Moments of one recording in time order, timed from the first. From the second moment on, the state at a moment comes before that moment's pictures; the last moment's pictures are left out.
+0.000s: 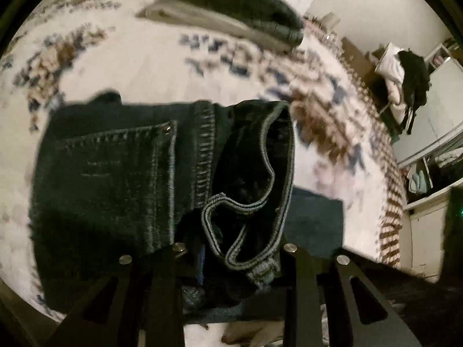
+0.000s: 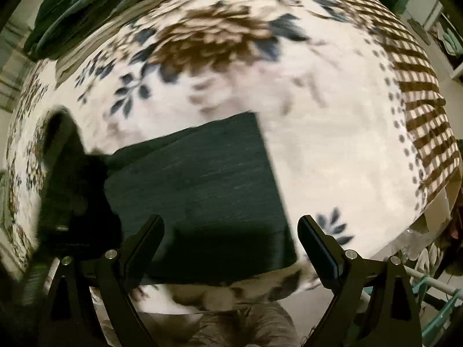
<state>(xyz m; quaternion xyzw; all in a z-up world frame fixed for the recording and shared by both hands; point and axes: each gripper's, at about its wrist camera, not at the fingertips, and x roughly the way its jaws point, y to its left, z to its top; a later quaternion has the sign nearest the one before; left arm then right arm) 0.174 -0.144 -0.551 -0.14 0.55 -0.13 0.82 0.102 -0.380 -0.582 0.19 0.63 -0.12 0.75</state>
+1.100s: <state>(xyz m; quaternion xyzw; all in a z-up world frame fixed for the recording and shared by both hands) 0.178 -0.075 -0.506 -0.11 0.61 0.02 0.78 0.172 -0.322 -0.589 0.25 0.62 0.06 0.74</state>
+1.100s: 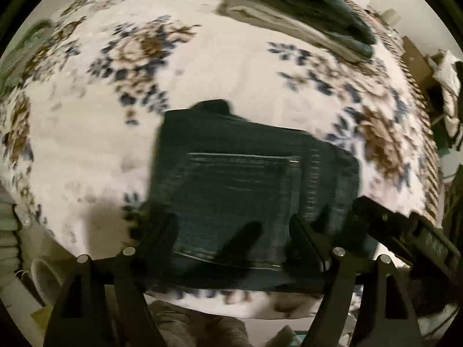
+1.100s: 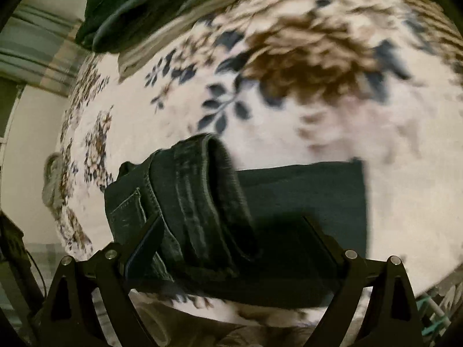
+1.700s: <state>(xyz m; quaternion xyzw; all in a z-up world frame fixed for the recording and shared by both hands) 0.168 -0.011 -0.516 -0.13 0.62 0.09 0.77 0.172 -0.303 -0.566 0.23 0.61 0.01 0.76</state>
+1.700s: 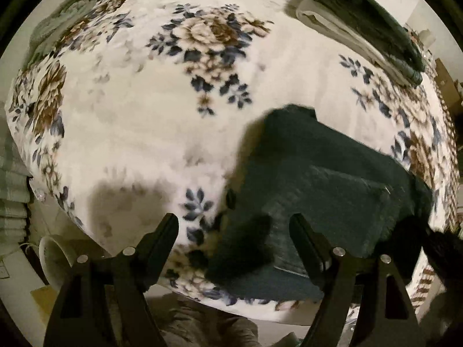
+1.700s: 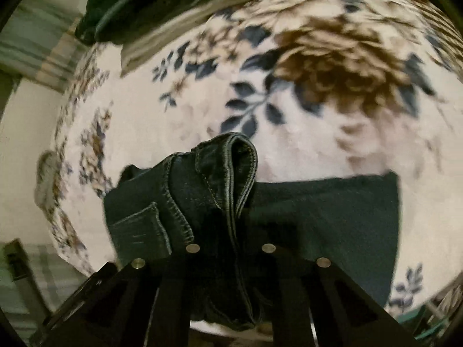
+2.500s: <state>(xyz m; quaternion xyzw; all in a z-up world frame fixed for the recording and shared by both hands) 0.273 -0.086 -0.577 -0.19 0.65 -0.03 0.74 0.109 -0.510 -0.609 0.28 0.65 -0.12 0.70</state>
